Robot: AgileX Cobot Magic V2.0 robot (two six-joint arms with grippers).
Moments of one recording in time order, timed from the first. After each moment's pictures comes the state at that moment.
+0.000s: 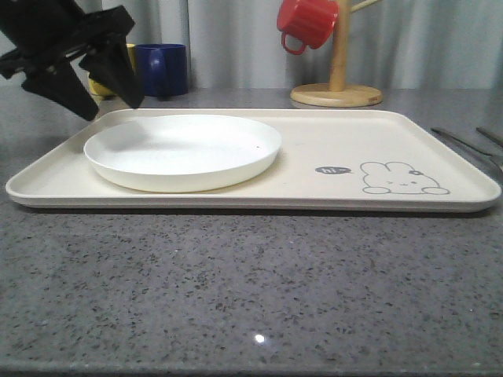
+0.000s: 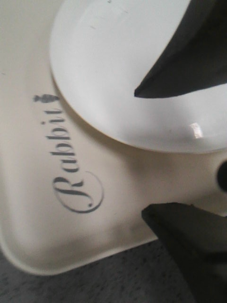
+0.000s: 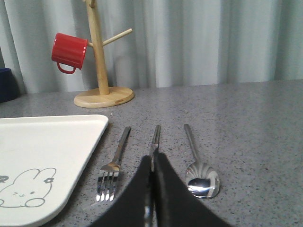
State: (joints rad) left arm -0.21 1.75 -1.42 -0.49 0.81 0.38; right arm -0.01 -0.01 0.03 -0.06 -0.01 0.16
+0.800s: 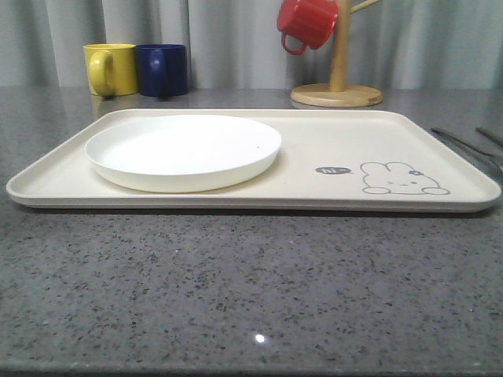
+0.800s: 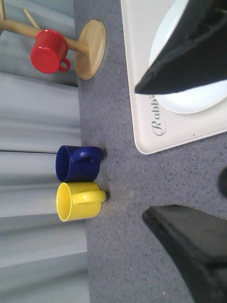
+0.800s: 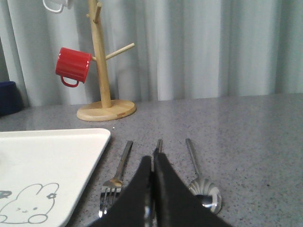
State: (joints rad) left arm -0.21 0.74 -0.66 -0.41 0.16 0.38; right arm -0.01 -0.01 0.03 -0.06 -0.07 0.16
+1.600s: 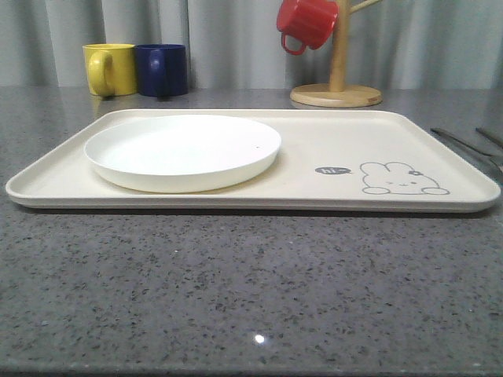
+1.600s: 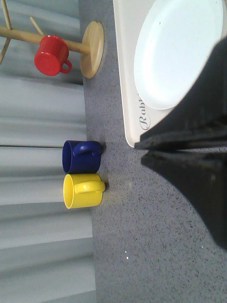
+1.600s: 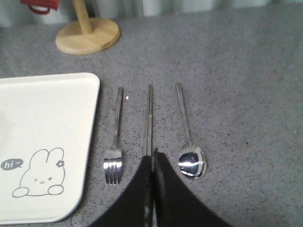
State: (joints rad) left arm -0.21 0.44 -0.42 -0.38 0.13 0.38; right arm -0.01 0.61 -0.79 -0.03 0.73 0.17
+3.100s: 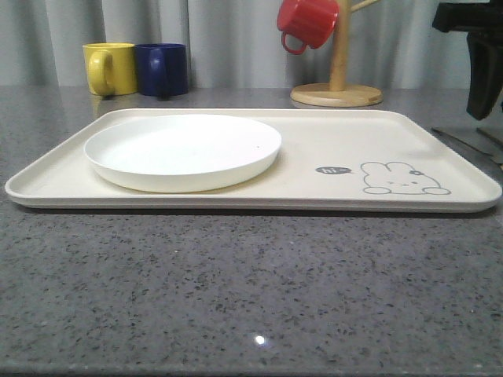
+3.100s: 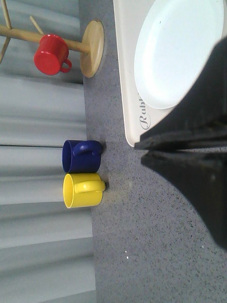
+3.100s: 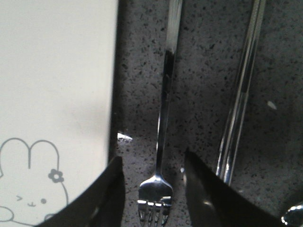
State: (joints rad) left arm -0.21 0.44 -0.42 -0.38 0.13 0.38; right arm 0.10 1.66 -1.41 0.07 1.11 0.08
